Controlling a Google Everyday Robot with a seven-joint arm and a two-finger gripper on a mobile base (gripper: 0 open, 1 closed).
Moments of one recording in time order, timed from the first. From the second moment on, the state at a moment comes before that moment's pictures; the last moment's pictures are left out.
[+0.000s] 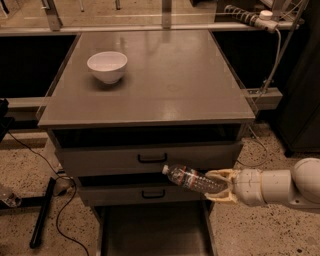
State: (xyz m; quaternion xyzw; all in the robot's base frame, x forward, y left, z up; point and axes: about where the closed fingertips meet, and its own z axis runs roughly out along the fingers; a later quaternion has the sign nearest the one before) arm 0.459 -0.170 0.648 -0.62 0.65 0.16 0.42
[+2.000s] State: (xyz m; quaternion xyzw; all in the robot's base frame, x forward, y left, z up) arm 0.464 -0.170 0.470 -0.60 0.70 0.18 0.34
